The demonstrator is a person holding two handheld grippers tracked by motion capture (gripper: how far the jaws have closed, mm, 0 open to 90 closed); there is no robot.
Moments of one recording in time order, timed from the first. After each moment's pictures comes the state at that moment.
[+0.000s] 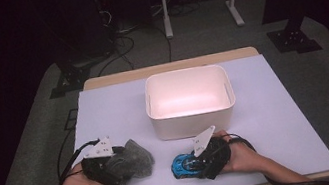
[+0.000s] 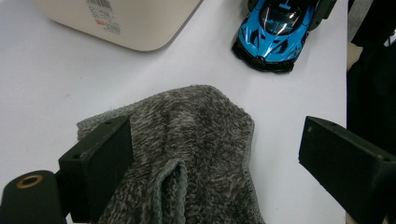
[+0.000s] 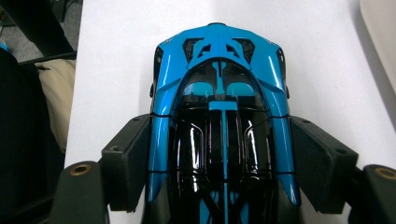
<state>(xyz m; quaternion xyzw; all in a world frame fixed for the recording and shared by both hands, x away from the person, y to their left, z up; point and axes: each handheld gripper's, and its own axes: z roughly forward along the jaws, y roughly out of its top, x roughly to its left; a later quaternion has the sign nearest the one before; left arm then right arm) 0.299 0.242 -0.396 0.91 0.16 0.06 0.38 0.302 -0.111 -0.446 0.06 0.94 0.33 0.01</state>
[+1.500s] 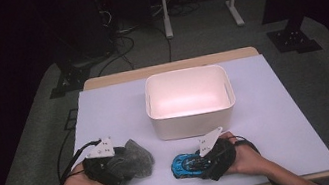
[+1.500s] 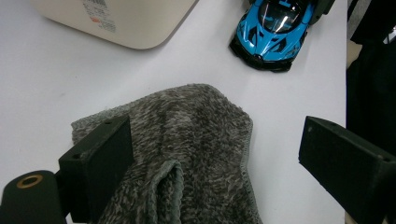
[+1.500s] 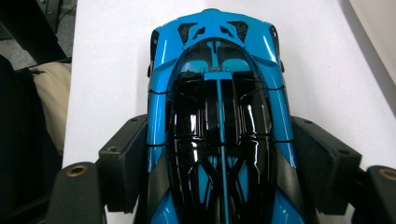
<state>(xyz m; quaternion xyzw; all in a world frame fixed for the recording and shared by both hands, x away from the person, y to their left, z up) 0.299 0.240 -0.397 0.91 0.16 0.06 0.38 0.297 -0.125 -0.451 0.09 0.94 0.34 0.02</state>
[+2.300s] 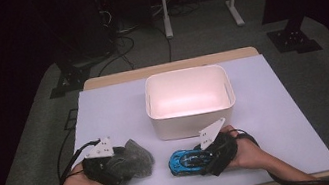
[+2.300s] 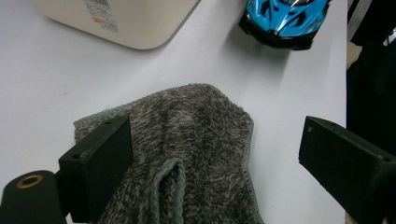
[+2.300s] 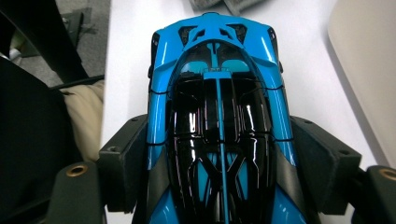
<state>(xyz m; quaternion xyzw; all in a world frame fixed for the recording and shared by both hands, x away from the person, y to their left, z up) 0.299 0.242 -0.396 0.91 0.16 0.06 0.38 0.300 -0.128 -0.420 0.08 0.93 0.37 0.00</state>
